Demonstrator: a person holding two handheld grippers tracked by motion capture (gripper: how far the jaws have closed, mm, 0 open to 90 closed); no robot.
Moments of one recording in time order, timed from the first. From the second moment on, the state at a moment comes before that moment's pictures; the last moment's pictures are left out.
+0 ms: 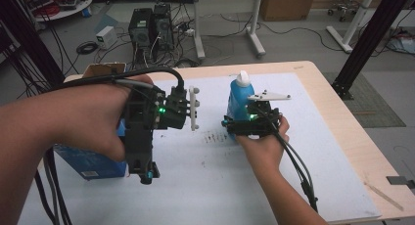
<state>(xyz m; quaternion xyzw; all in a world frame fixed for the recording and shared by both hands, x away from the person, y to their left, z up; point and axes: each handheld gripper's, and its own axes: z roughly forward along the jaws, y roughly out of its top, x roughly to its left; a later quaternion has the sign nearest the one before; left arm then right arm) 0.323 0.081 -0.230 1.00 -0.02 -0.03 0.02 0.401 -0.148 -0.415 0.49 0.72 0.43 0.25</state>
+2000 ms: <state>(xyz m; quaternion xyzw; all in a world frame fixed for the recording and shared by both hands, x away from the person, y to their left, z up) 0.327 0.091 -0.235 1.00 0.00 -0.04 0.01 0.402 -0.135 -0.424 0.49 0.68 0.45 0.30</state>
